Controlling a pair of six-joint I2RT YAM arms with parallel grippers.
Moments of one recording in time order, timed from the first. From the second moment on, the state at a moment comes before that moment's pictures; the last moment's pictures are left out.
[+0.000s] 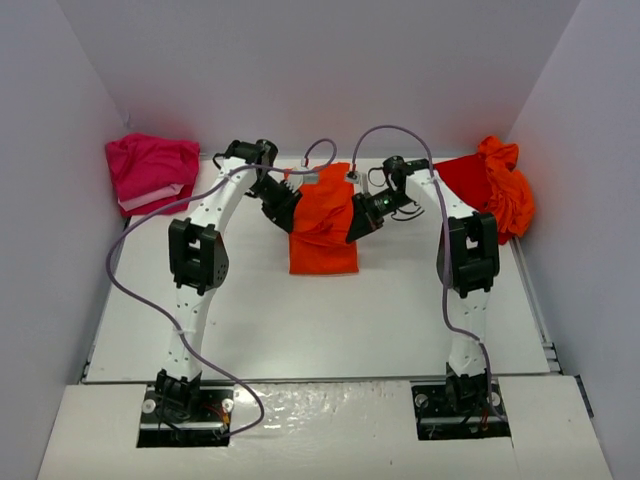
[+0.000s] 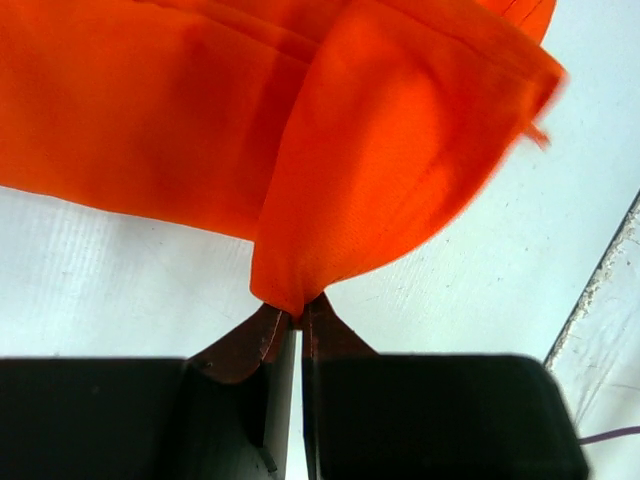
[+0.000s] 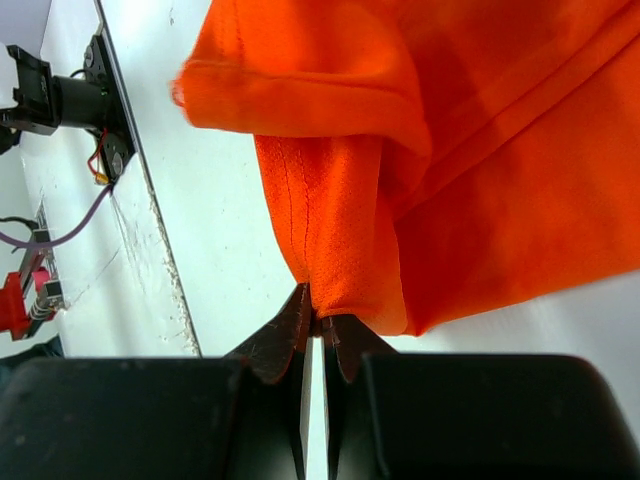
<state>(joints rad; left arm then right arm) -0.32 2.36 2.36 -1.42 0.67 0.65 0.25 2.18 1.83 -1.07 -1.00 -0.47</state>
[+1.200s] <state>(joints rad) -0.24 2.17 2.35 -1.35 0.67 0.38 0.28 1.97 1.84 -0.83 -0.65 -0.37</state>
